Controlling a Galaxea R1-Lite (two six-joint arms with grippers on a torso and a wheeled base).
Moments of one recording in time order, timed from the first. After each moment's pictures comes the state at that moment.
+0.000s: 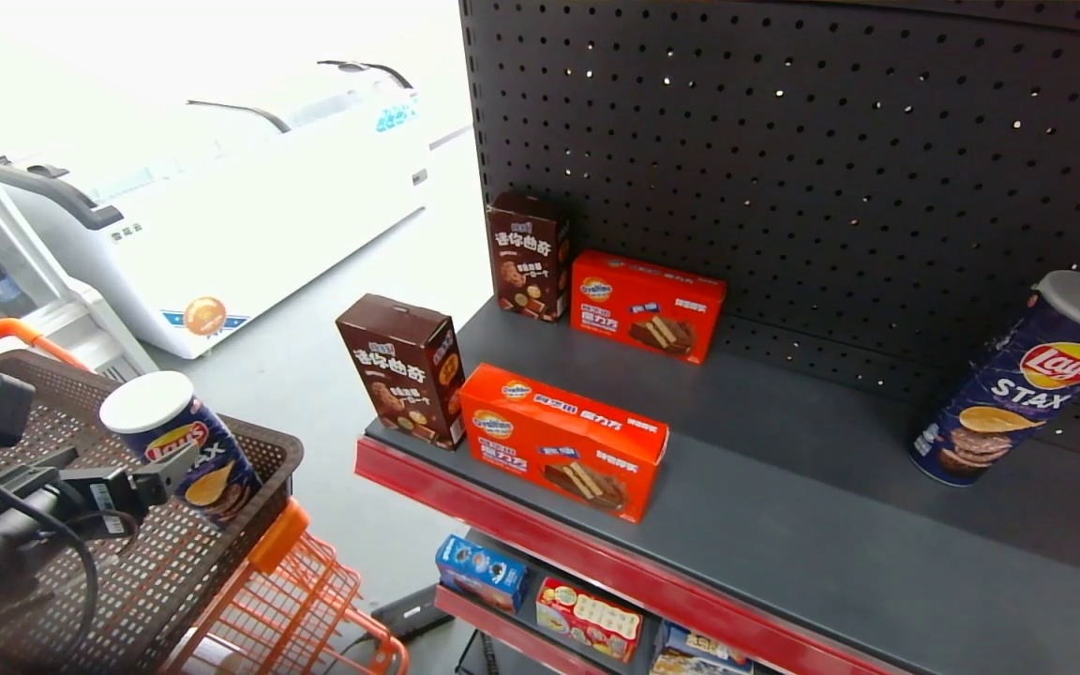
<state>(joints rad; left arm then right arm) 0.26 1.52 -0.24 -1.07 -0.10 0.01 -0.01 0.00 0.00 0.00 -0.02 0.00</state>
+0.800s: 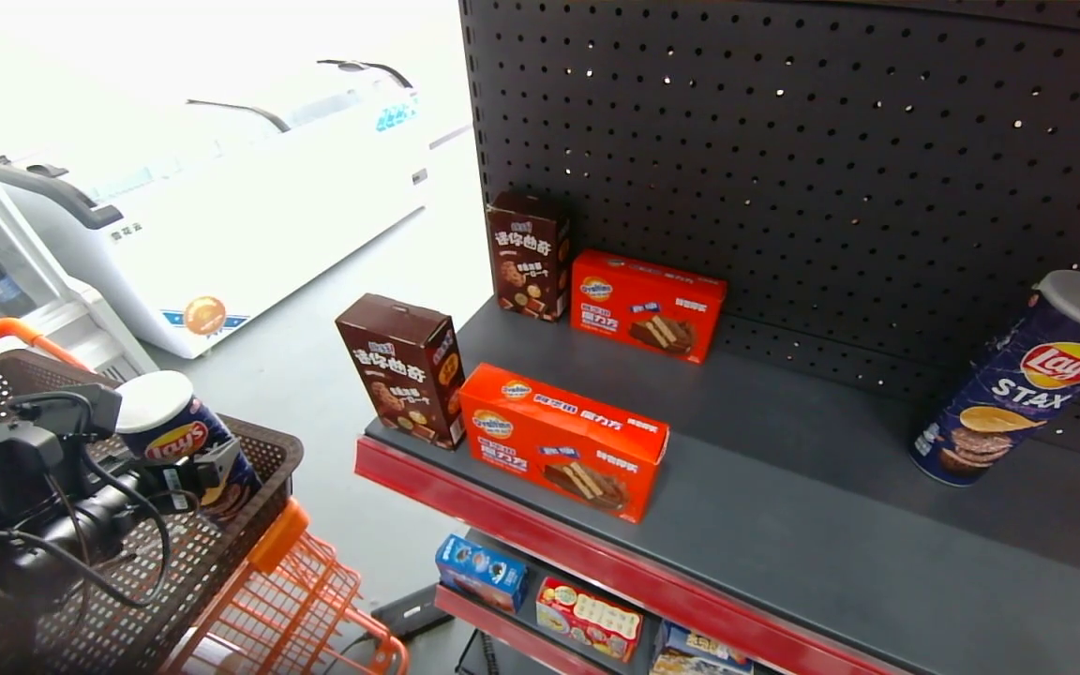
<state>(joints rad) 0.29 1.94 -0.36 -1.35 -0.11 0.01 -0.01 0.00 0.00 0.00 -0.02 0.00</state>
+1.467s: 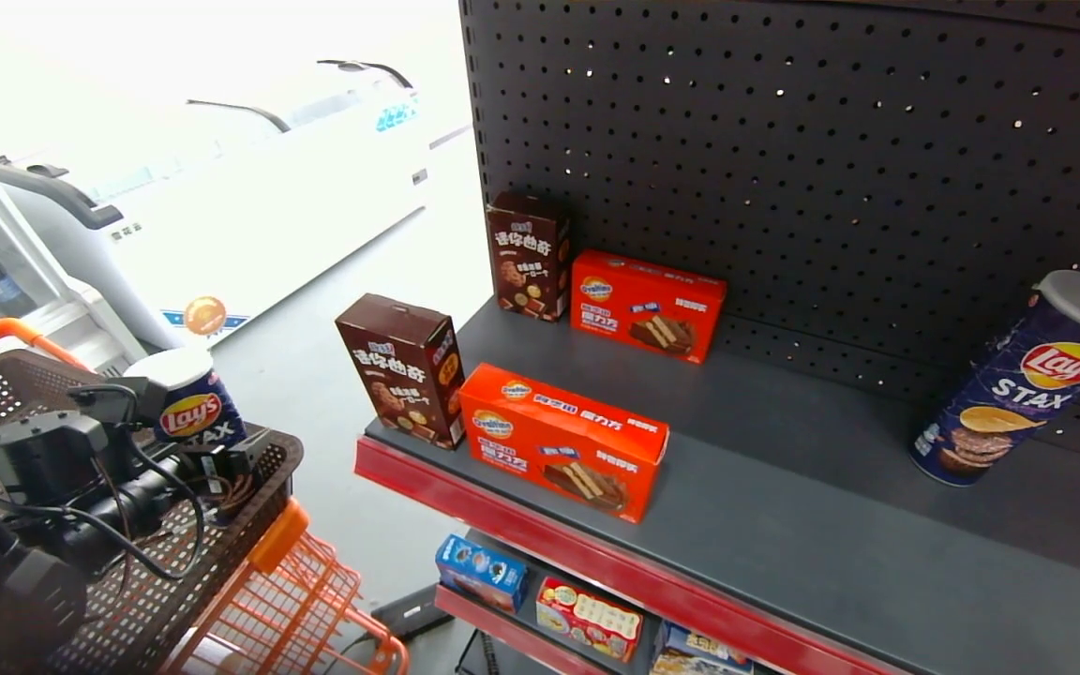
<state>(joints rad) 0.28 2.09 -0.48 -1.39 -0.24 0.03 -0.01 0.00 0.00 0.00 -0.02 0.00</state>
